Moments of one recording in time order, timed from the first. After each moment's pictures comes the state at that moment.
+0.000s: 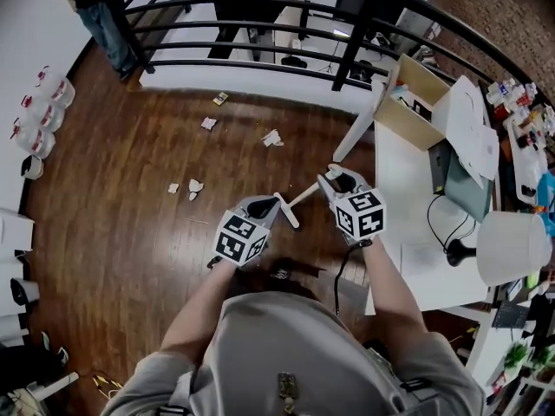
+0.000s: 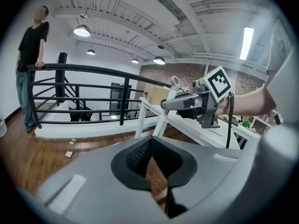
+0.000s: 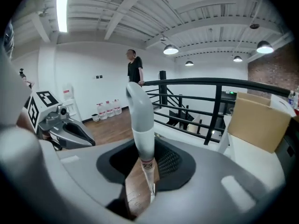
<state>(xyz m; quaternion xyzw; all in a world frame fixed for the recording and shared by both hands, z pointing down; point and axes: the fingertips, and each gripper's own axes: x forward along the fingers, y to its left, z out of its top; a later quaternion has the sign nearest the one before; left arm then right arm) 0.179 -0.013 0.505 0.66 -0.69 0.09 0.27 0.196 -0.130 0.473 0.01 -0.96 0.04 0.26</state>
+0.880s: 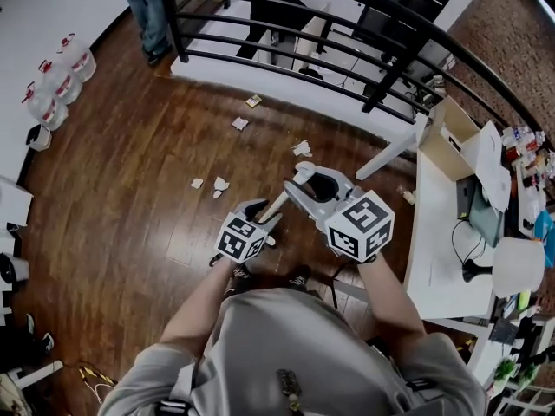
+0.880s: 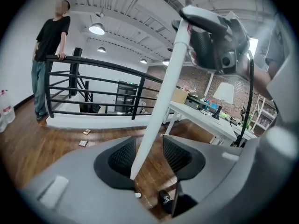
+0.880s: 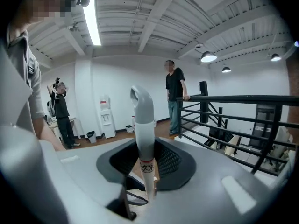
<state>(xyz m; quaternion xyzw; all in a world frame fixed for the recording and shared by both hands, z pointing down) 0.060 0.152 0.545 0.64 -0.71 0.06 0.30 0.041 0.144 0.336 -0.20 -0.96 0.03 0.18</state>
